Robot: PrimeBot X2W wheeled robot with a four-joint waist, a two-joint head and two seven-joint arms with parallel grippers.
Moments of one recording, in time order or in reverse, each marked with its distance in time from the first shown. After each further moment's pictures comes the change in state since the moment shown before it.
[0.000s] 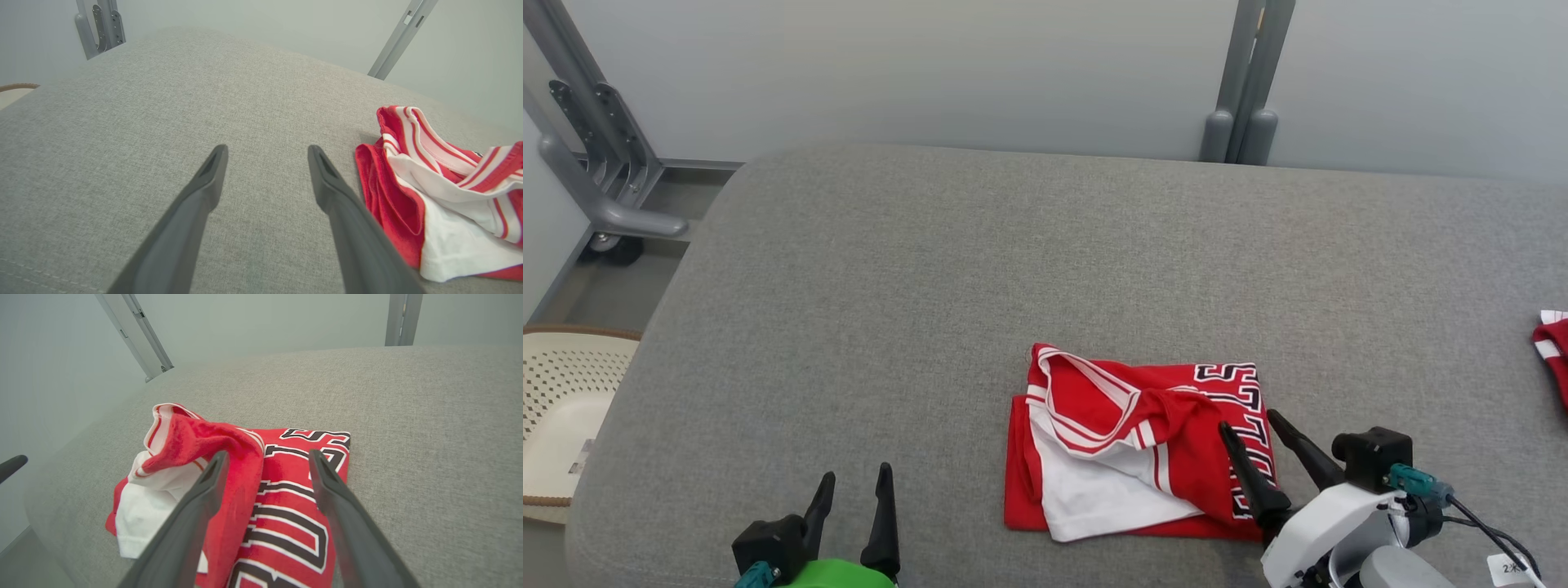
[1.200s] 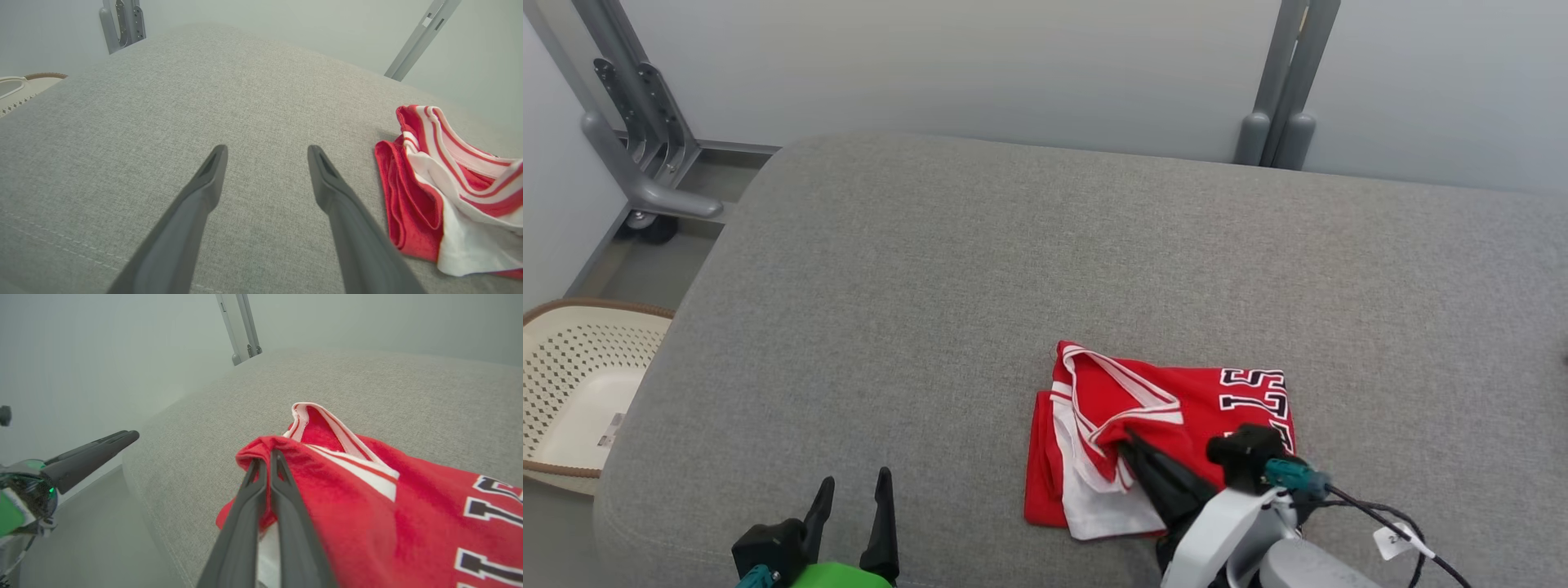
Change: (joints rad) left arm 0.004 0.000 -0.001 0.006 -0.004 0.000 0.000; right arm -0.116 0.044 0.265 -0.009 -0.007 0.000 0.011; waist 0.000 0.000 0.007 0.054
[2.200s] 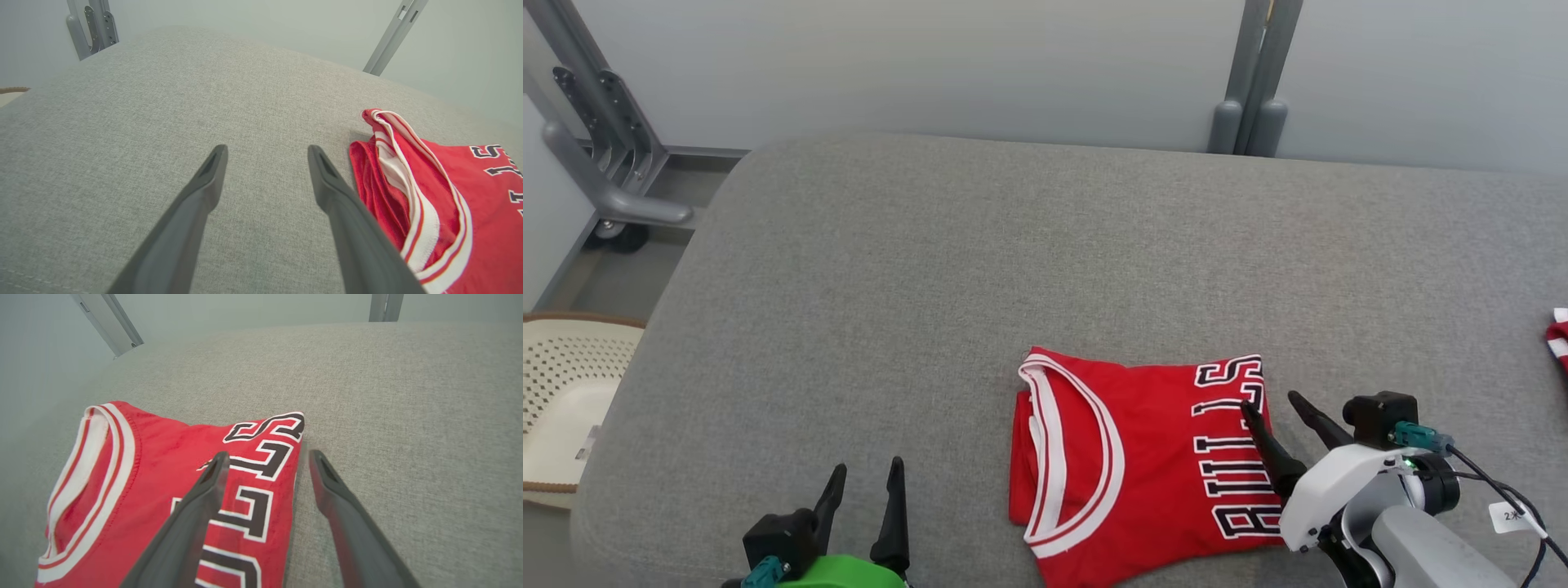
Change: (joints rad) left arm -0.005 0.000 -0.021 -0.018 0.016 -0.006 0.000; right arm -0.041 -0.081 -0.169 0.218 0.099 0.000 -0.008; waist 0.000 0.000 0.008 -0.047
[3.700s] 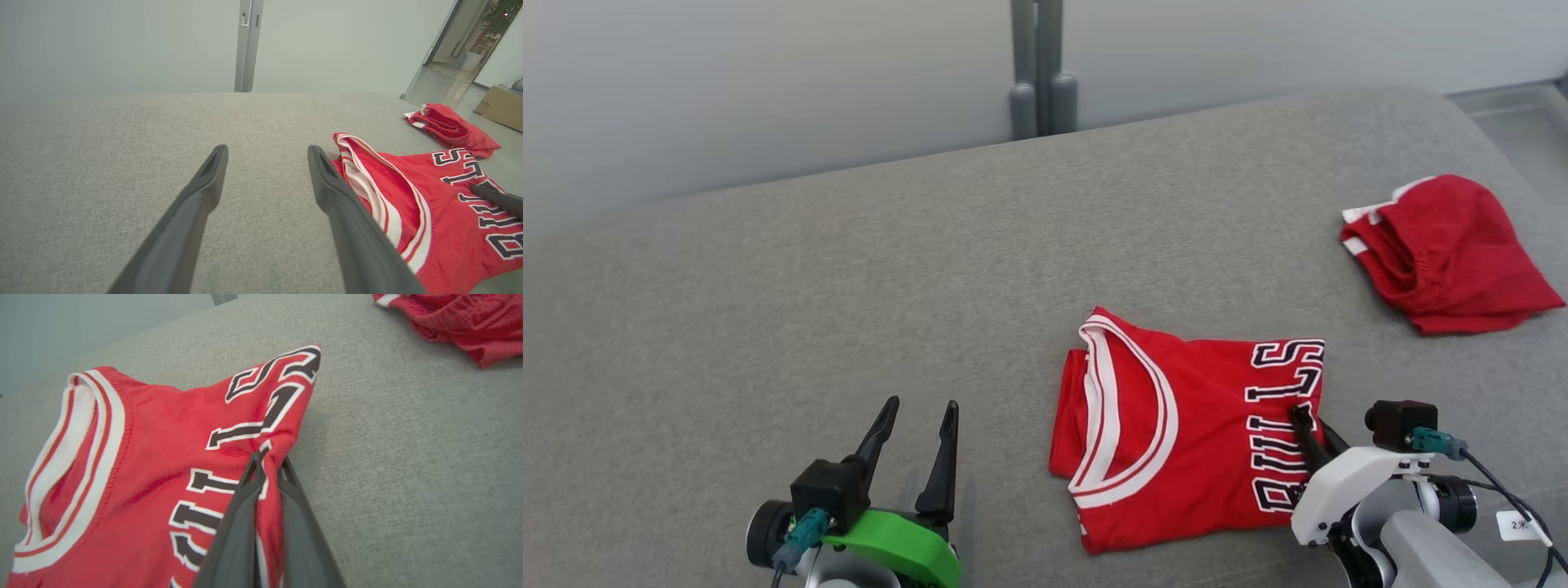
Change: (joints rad) left arm -0.077 0.000 -0.102 -0.091 0.074 -0.029 0.000; right arm -0.023 0.083 -0.190 0.196 -0.080 0.001 -0.003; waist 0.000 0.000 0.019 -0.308
